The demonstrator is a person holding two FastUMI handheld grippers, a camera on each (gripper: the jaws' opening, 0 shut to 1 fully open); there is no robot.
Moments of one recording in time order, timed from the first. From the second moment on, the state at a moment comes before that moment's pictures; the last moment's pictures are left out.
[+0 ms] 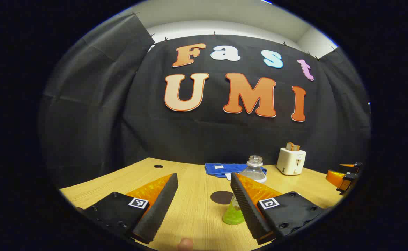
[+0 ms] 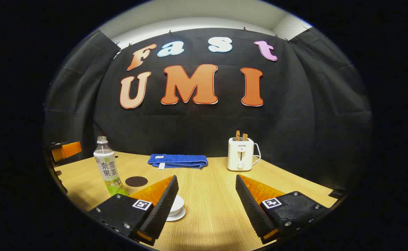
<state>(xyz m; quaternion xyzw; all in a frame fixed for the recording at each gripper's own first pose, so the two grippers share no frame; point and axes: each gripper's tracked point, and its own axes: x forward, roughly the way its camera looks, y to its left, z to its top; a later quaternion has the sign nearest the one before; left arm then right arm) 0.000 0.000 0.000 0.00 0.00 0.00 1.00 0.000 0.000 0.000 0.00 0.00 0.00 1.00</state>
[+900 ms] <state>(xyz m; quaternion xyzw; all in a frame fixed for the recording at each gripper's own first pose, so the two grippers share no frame) -0.003 0.026 -0.018 0.01 0.00 0.04 1.00 -0.002 0.022 -0.015 -0.01 0.01 0.02 1.00</state>
